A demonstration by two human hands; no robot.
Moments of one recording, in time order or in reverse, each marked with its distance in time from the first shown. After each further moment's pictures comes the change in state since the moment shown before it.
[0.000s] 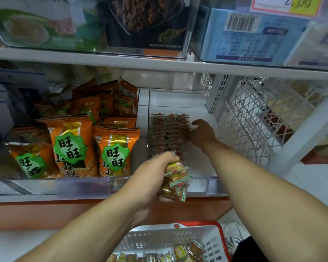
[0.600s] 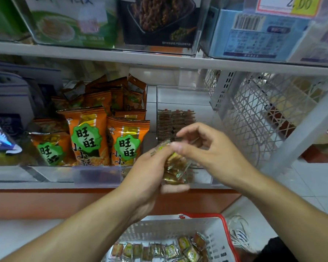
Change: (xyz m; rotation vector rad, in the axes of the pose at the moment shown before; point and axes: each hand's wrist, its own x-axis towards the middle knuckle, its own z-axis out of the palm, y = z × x) left_hand -0.112 -0.001 -0.014 -0.801 -0.019 0.110; right_hand -0.192 -0.060 -0.065 0.321 -0.334 -0.496
